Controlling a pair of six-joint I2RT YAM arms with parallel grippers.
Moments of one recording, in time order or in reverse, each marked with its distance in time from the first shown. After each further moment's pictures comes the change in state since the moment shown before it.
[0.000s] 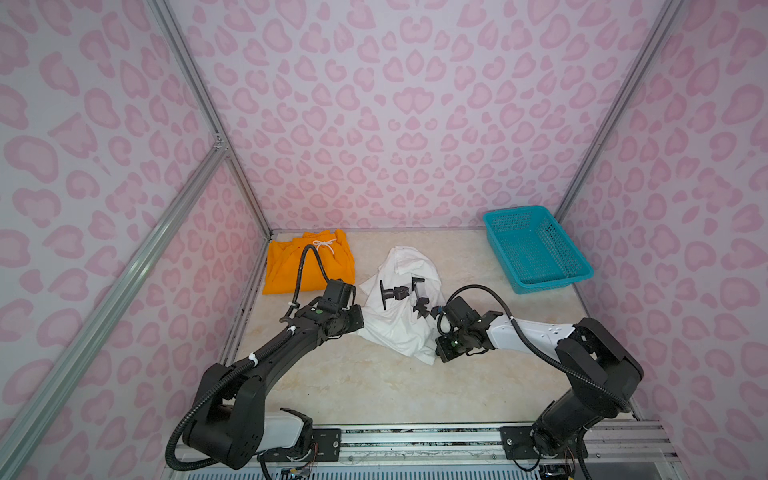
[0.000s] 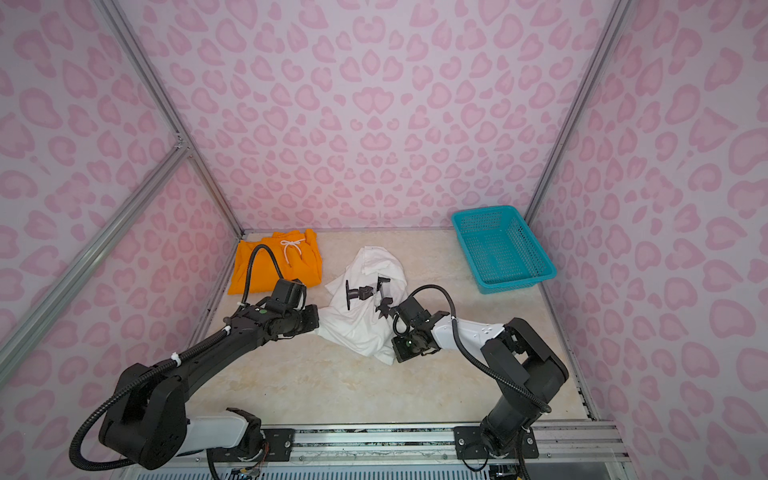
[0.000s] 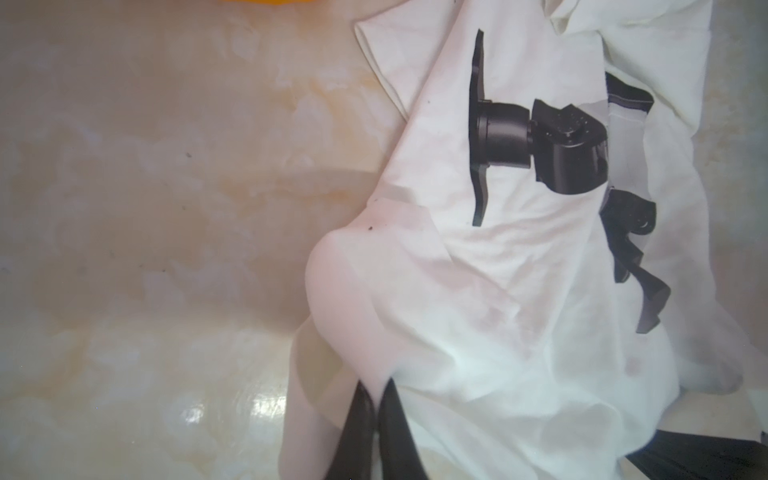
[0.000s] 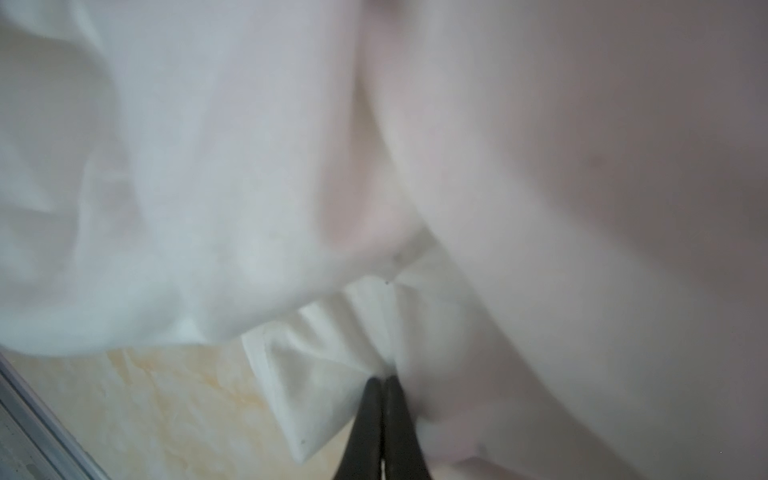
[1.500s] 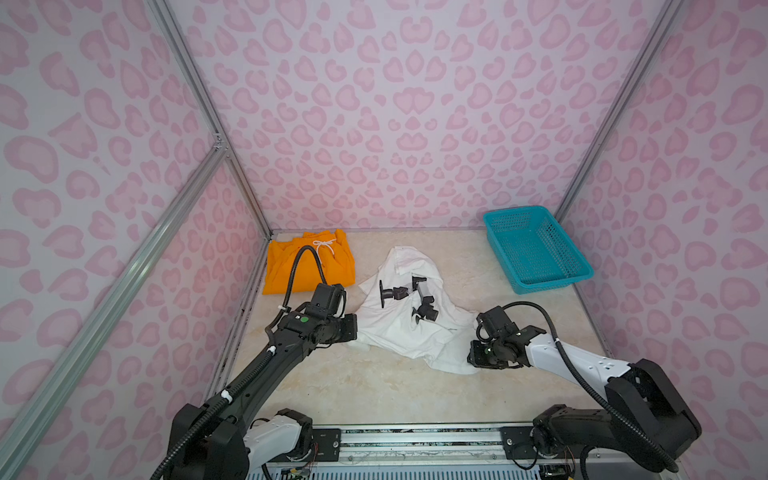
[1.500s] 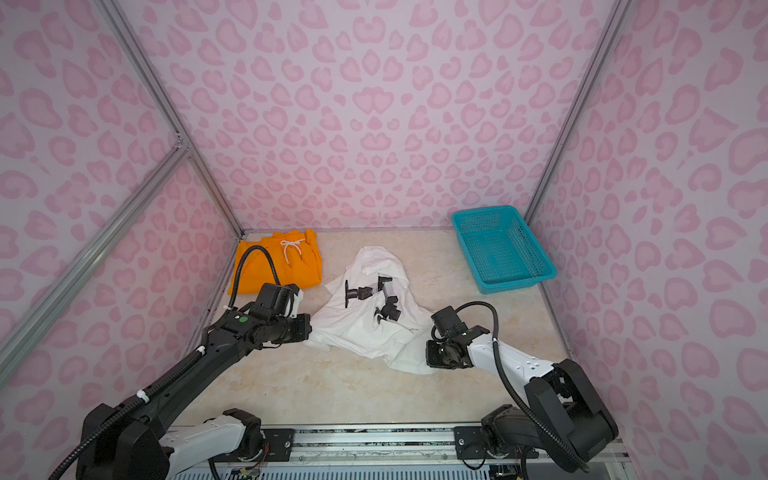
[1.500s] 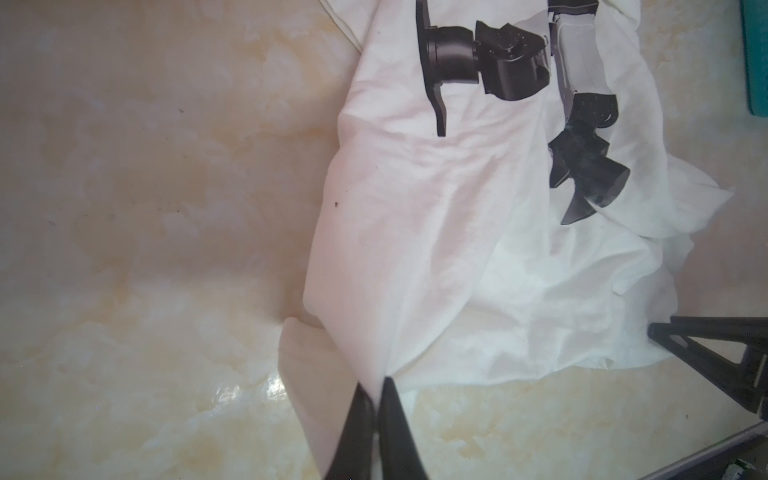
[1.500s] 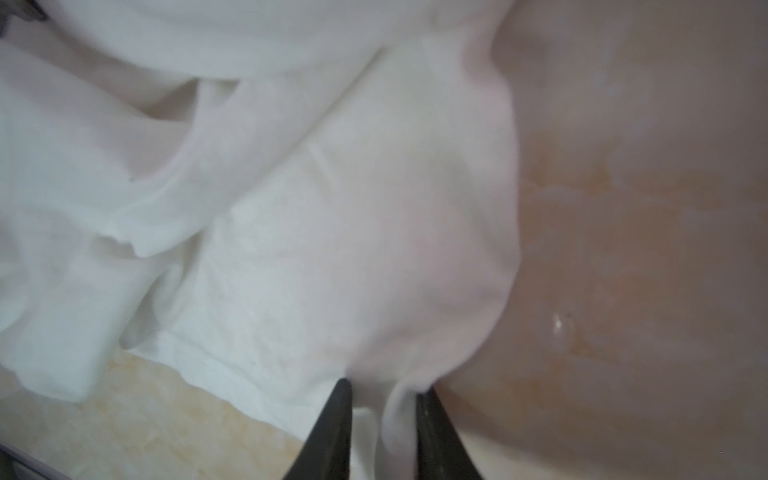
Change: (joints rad) left arm 0.007 -0.177 -0.003 -0.206 0.099 0.129; right arm -0.173 -0.300 -0.245 -0.074 0.051 0.251
